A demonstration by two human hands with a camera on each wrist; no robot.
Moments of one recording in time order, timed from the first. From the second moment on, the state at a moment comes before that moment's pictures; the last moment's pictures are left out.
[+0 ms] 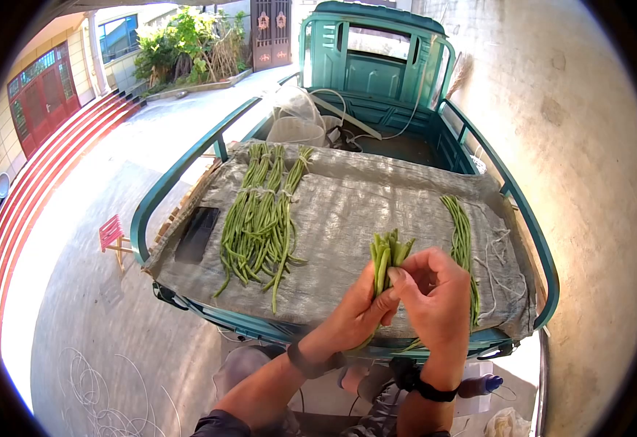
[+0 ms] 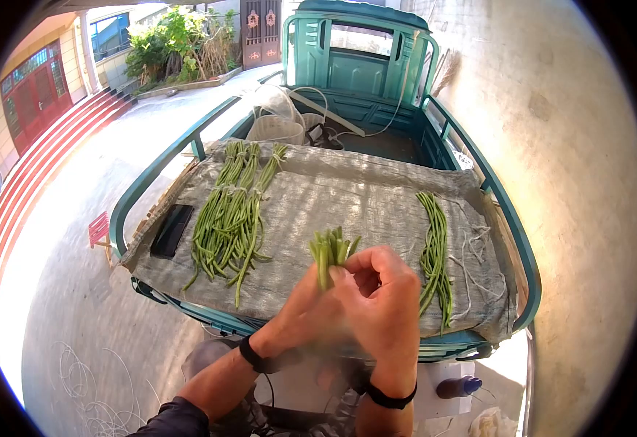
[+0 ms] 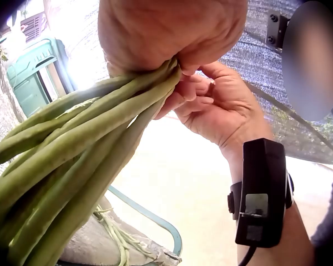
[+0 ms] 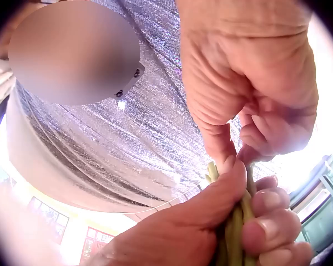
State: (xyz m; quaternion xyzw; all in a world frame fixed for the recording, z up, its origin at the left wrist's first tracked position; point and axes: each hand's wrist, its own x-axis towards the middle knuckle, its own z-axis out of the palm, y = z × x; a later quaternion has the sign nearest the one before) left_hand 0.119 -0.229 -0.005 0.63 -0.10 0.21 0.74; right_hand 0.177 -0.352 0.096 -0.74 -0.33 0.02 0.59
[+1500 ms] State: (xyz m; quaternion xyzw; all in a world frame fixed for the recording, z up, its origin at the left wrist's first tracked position) left_hand 0.111 -0.229 0.006 0.55 -0.21 0.13 0.80; right_hand 0.178 -0.362 0.107 -0.70 -0.32 0.05 0.64
